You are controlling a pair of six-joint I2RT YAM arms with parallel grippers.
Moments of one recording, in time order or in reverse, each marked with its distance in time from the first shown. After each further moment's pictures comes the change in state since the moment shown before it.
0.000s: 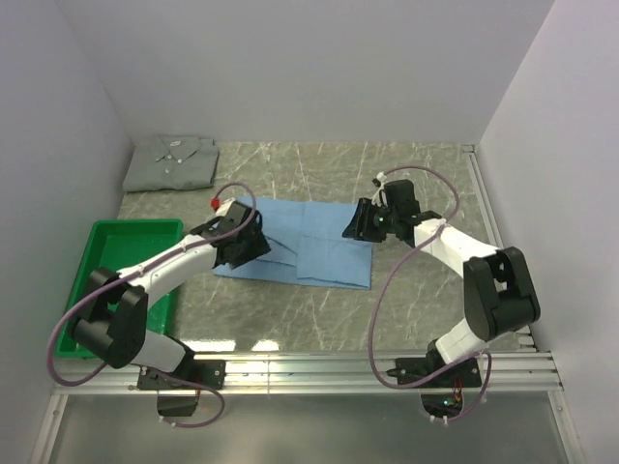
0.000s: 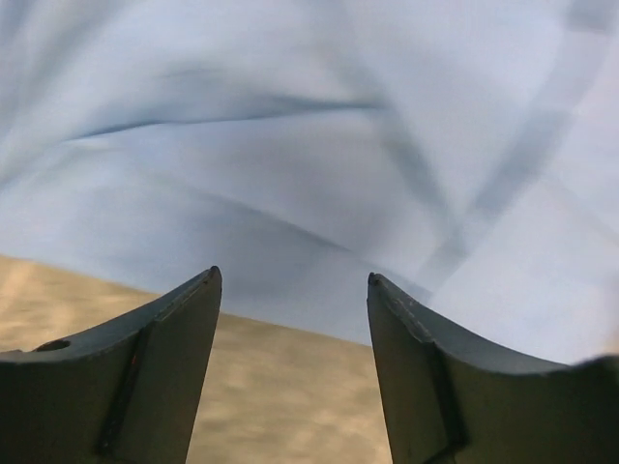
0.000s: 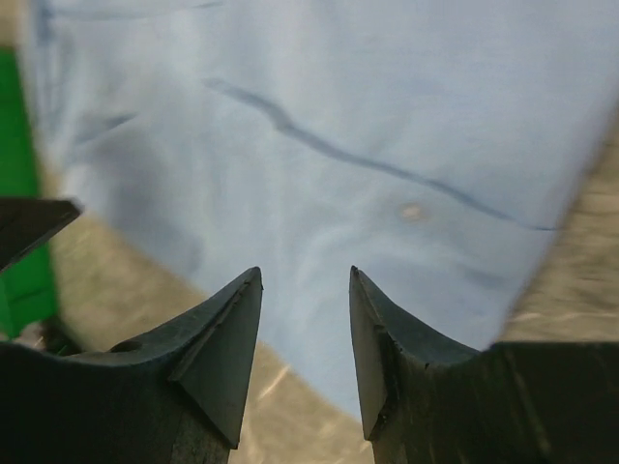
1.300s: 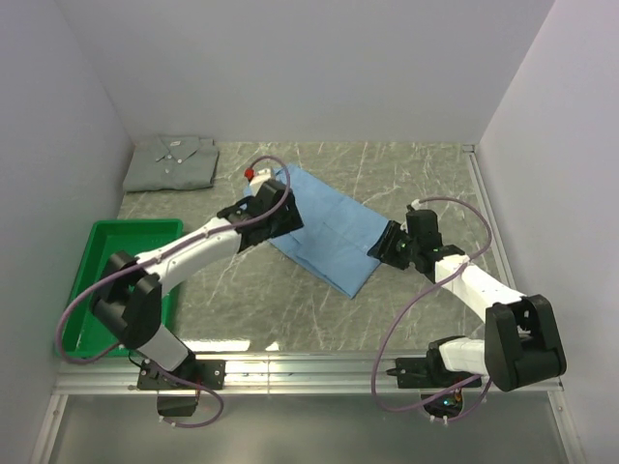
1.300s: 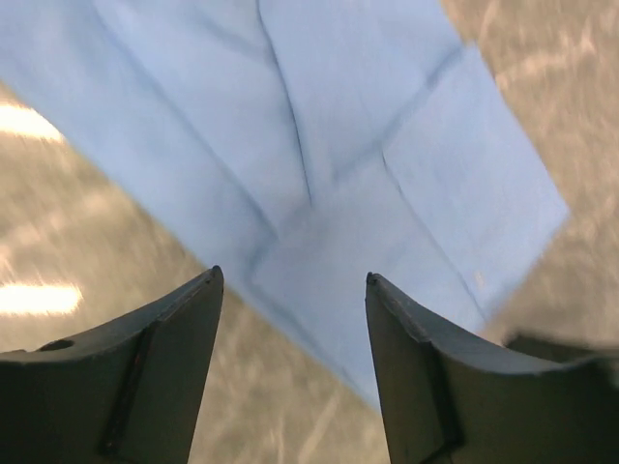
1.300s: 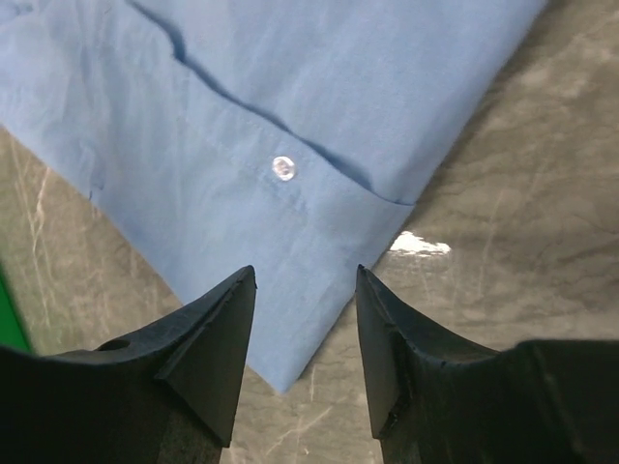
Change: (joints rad) left arm -0.198 0.101 0.271 0.072 -0.069 0.003; right arm -0.074 -0.319 -0.322 0.009 0.180 0.167
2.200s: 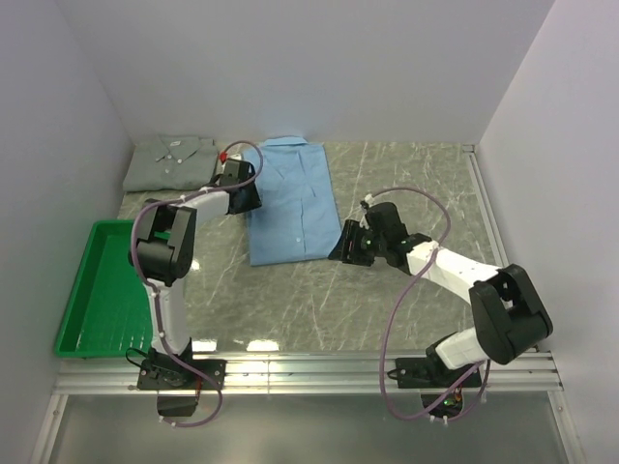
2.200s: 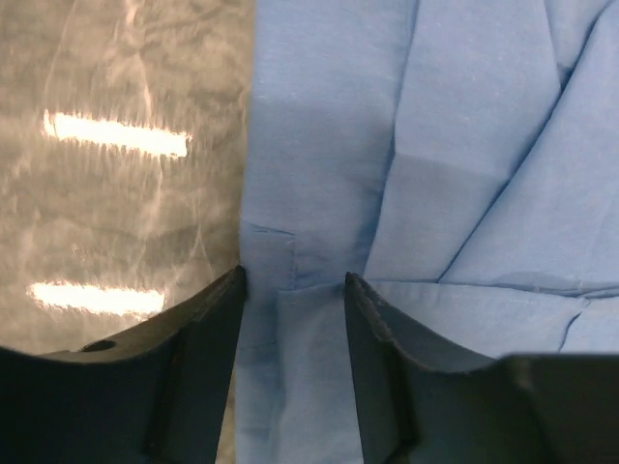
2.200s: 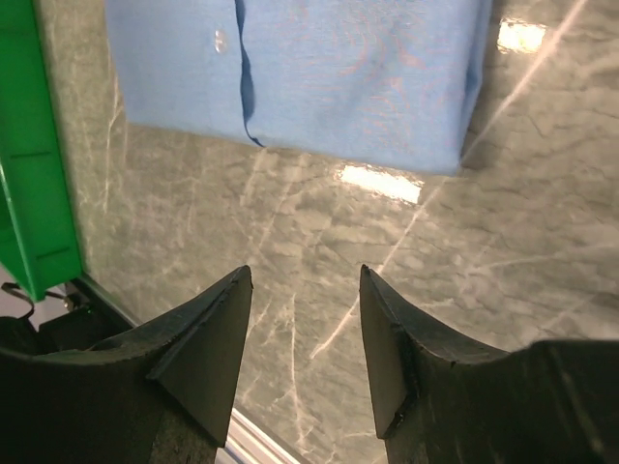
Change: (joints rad) left arm 0.415 0.522 0.255 0.213 0.140 0.438; right arm 0.251 0.181 0.155 0.063 -0.134 0.011
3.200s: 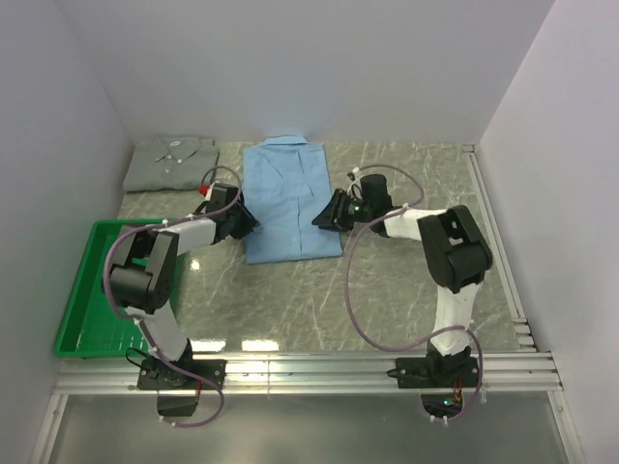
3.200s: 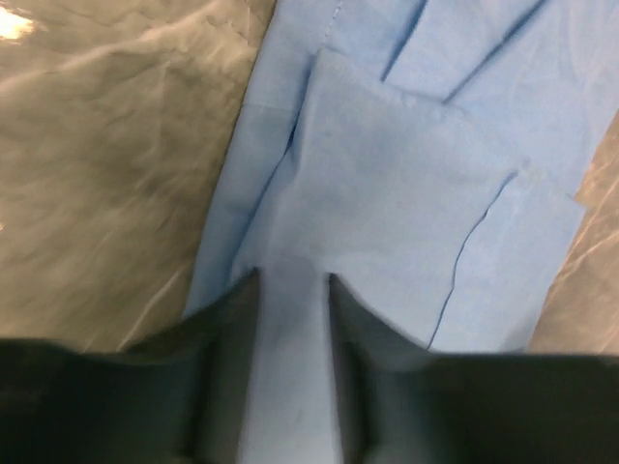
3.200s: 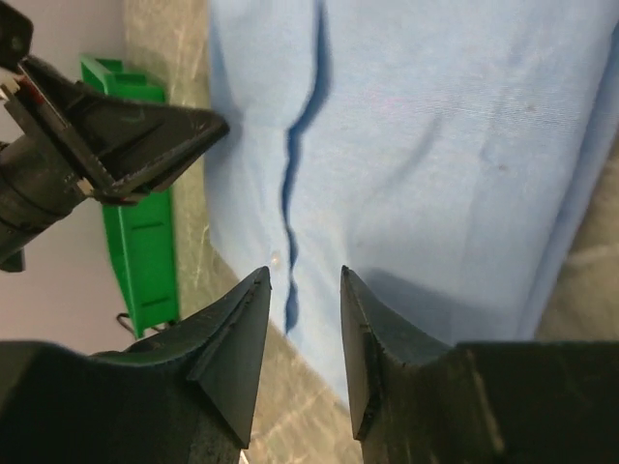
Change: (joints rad) left arm 0.004 -0.264 -0.422 0.196 0.132 -0.469; right arm -0.122 0.560 0.322 0.401 -0.341 0.111
